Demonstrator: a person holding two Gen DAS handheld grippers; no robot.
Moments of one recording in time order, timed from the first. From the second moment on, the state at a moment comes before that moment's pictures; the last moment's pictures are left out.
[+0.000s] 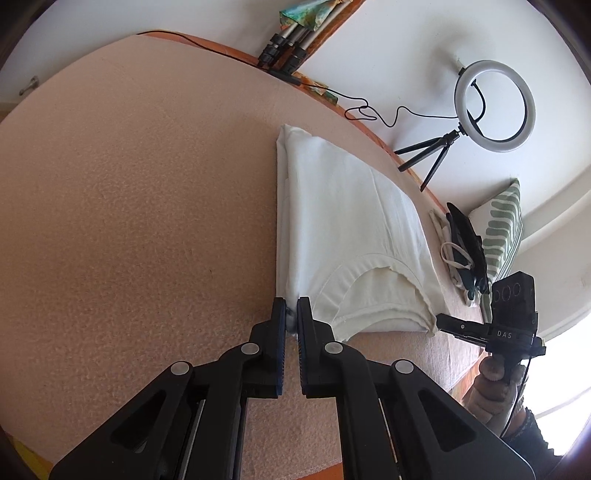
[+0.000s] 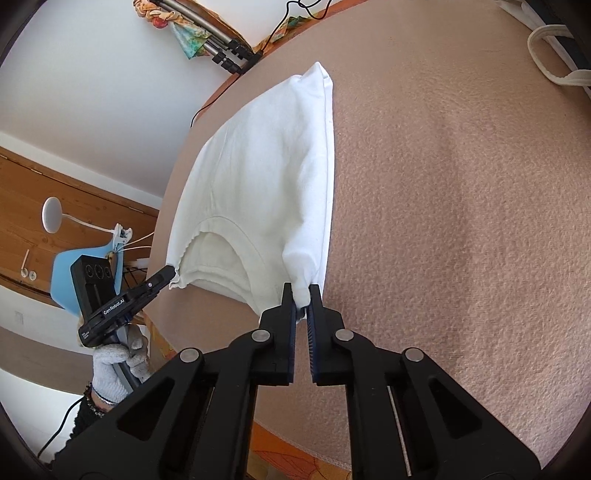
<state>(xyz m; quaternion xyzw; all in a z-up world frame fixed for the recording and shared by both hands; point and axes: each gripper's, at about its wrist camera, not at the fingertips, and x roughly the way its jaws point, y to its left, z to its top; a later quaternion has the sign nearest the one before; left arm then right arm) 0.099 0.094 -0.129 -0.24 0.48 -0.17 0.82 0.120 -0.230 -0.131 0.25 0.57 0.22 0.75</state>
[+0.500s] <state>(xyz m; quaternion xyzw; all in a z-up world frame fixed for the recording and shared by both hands) 0.149 0.107 -0.084 -0.26 0.43 -0.15 0.85 0.168 -0.273 -0.071 0.22 0.47 0.21 0.83</state>
